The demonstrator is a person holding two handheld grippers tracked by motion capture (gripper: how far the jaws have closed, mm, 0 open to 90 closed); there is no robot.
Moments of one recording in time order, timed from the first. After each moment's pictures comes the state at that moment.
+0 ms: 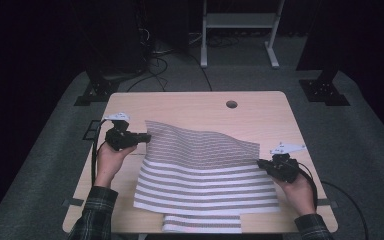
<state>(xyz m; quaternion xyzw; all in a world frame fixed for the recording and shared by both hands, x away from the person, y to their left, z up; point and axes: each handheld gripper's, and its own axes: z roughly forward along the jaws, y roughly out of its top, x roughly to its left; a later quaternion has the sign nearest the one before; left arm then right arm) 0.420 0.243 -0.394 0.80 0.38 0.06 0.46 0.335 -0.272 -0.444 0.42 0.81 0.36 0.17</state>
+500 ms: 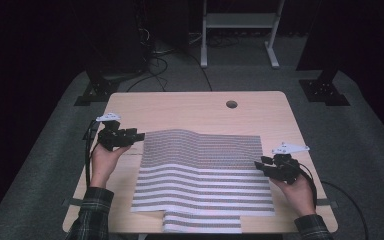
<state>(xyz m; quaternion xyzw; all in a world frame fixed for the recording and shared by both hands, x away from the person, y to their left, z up) 0.417 0.265 -0.397 0.77 0.42 0.10 0.47 0.332 -0.274 -0.444 0.43 0.80 0.39 0.17</state>
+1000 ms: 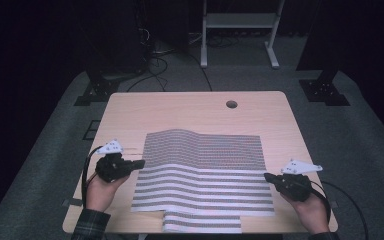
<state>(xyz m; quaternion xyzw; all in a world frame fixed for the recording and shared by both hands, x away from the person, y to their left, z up) 0.321 0.246 -0.408 0.82 0.35 0.08 0.45 0.279 -0.286 -0.442 0.39 0.81 0.39 0.18</state>
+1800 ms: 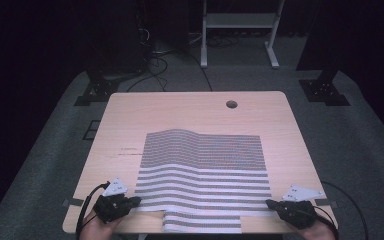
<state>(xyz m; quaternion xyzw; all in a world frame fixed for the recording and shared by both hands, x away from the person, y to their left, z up) 0.245 0.241 -0.457 0.85 0.38 0.10 0.35 0.223 -0.286 -0.467 0.38 0.84 0.36 0.14</state>
